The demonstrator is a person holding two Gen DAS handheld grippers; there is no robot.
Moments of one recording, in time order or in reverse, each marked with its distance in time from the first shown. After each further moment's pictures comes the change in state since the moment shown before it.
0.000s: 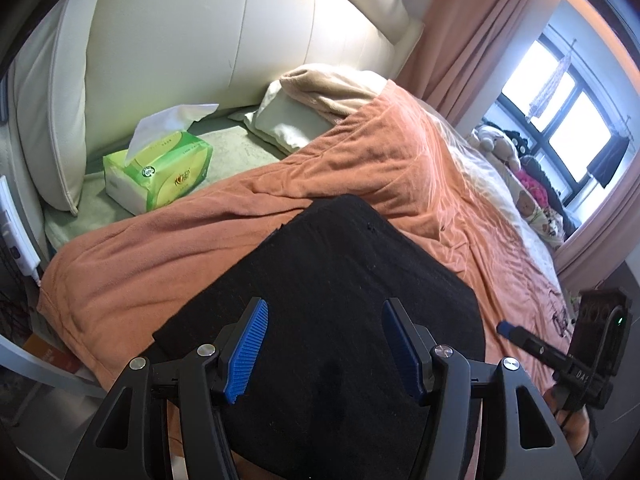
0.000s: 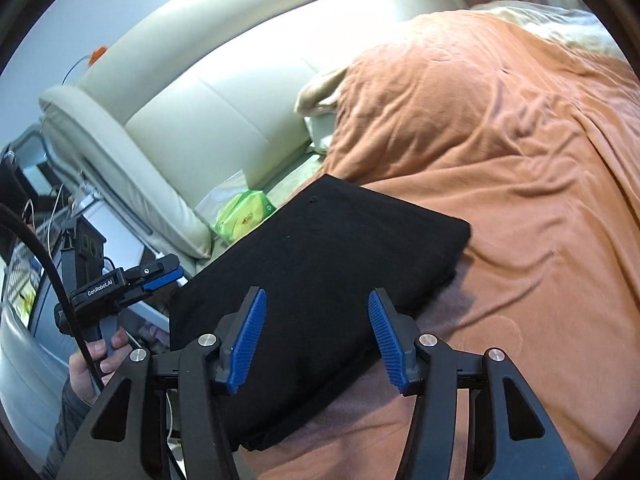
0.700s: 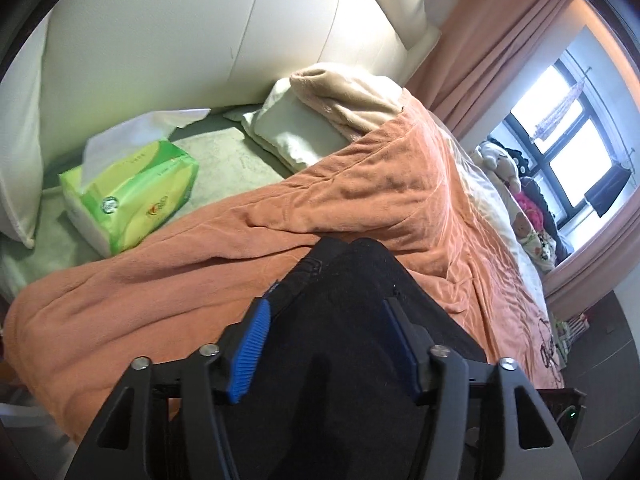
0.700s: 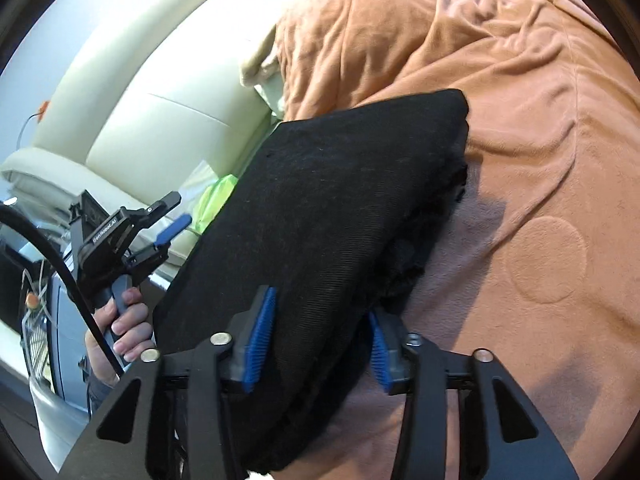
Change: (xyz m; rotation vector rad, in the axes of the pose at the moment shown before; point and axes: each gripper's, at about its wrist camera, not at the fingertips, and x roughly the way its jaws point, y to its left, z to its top) left arm 0.044 0.034 0.055 -0.085 -0.001 -0.064; right arm 0.046 -0.026 -0.035 0.318 0.058 0.022
